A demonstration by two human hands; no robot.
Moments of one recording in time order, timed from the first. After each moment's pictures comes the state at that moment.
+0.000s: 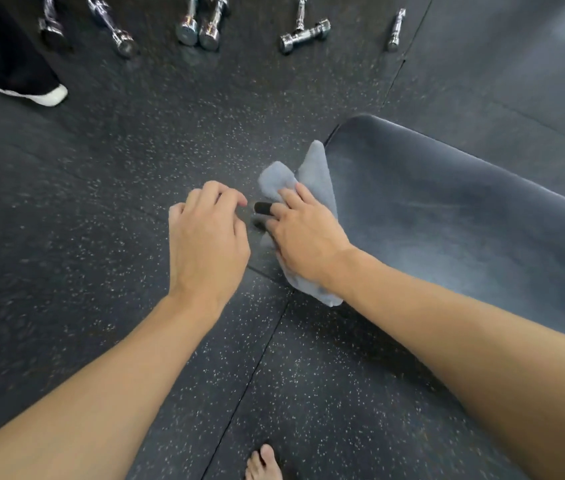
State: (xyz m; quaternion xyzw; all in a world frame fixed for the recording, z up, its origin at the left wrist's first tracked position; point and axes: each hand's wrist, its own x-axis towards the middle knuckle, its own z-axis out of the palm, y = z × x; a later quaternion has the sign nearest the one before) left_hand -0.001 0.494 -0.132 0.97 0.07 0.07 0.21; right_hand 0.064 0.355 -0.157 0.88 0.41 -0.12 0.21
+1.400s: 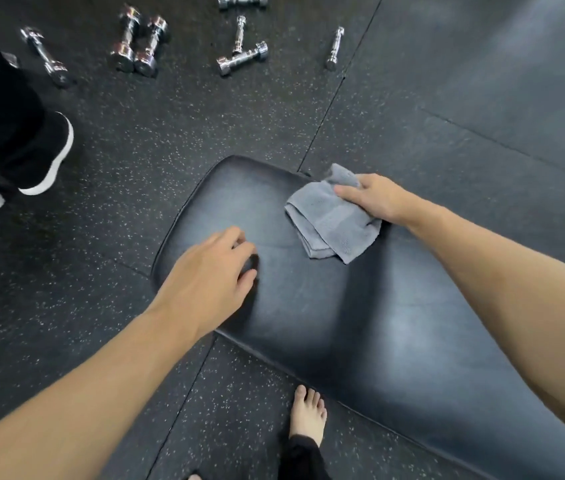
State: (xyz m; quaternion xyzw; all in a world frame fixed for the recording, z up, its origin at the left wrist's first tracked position) left_hand 0.062 0.327 -0.103 0.98 -0.11 -0.11 0.14; right_hand 0.222 0.062 -0.140 0.90 0.02 -0.31 -0.30
